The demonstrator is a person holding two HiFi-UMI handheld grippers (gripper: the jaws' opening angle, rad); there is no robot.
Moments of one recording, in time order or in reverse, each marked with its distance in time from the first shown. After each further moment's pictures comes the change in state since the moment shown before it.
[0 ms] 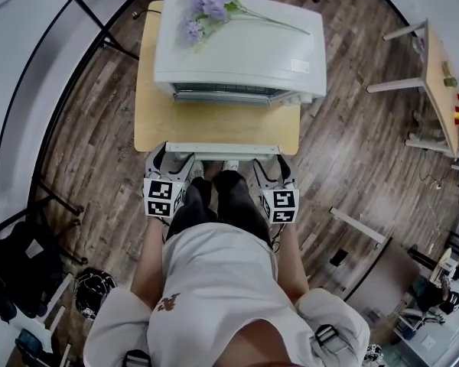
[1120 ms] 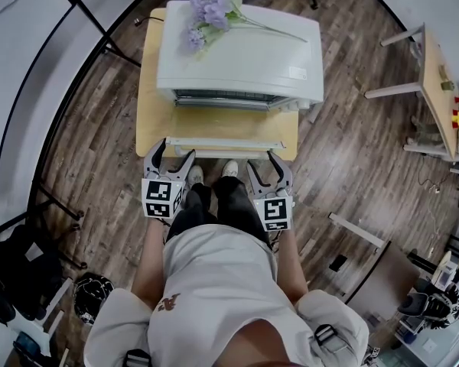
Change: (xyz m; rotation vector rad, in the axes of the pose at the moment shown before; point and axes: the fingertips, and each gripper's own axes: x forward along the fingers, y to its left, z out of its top) left arm -0.008 0.007 0.046 -0.011 -0.098 0.023; right arm -0.011 0.034 0.060 -0.241 -0.125 0.048
